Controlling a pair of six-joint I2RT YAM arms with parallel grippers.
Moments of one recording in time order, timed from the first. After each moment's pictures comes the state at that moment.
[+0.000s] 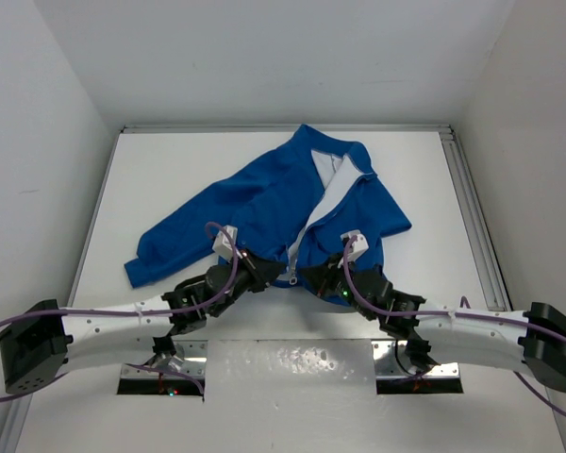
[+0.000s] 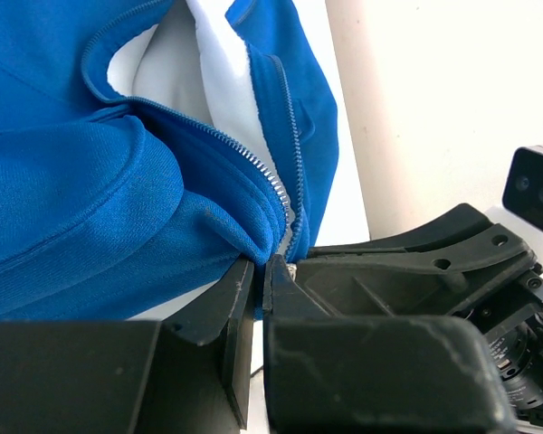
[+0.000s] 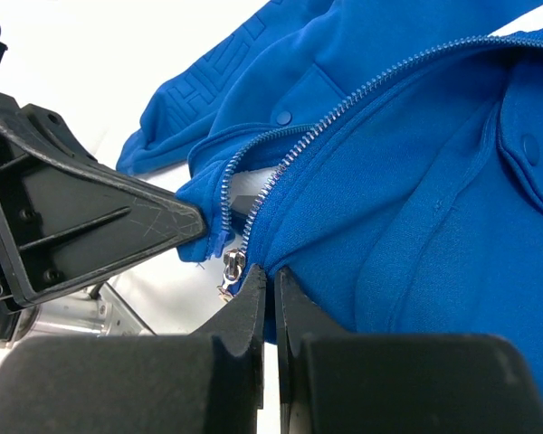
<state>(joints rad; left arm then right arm) -1.06 0.95 0.31 0.39 -0.40 -1.08 1.10 0.93 0.21 0.50 0.36 0.67</state>
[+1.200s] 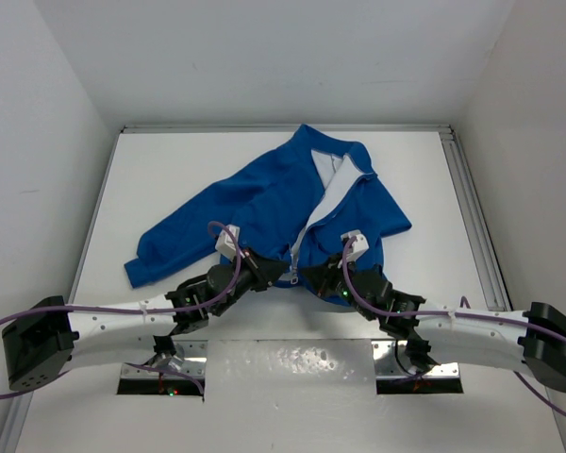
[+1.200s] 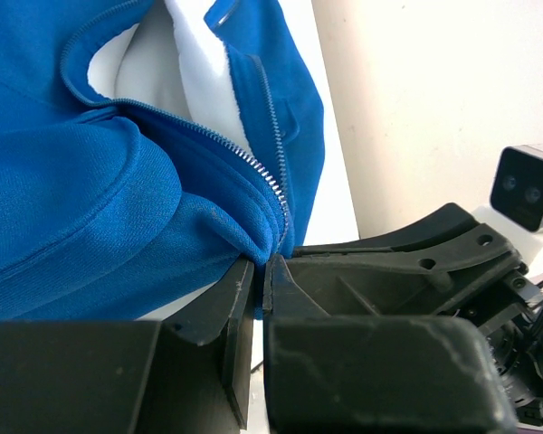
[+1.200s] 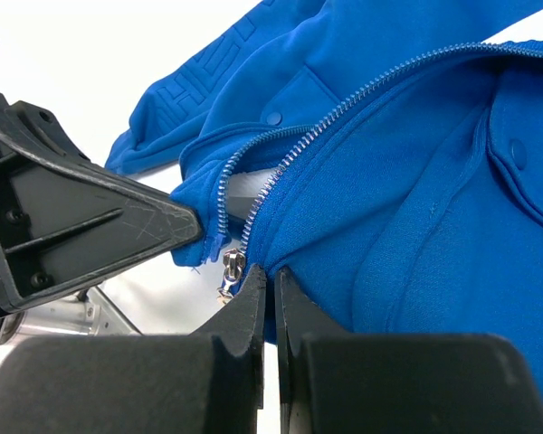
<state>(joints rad) -1.06 1.00 0.31 0.46 -0.39 -1.09 1.10 0.93 0.21 0.49 0.38 0.66</state>
